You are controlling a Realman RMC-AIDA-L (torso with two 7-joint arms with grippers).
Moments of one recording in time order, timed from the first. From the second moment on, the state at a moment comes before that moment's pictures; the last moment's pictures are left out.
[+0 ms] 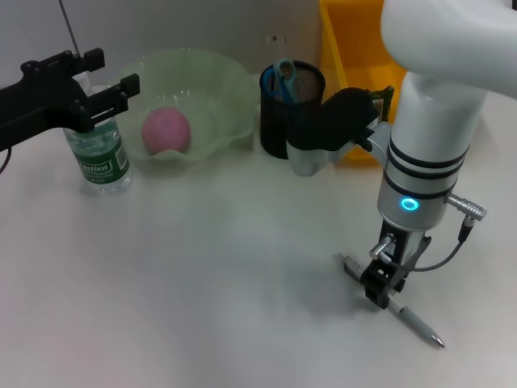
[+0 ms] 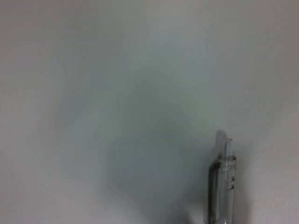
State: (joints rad) left arm -0.41 -2.06 1.04 0.93 1.54 1.16 -1.38; right arm 0.95 2.09 -1.66 -0.86 -2.65 -1.62 2.96
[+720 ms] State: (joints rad) left arm -0.41 -2.06 1.04 0.92 1.54 1.17 -1.38; right arm 0.95 2.09 -1.66 -0.86 -2.64 -1.63 2.96
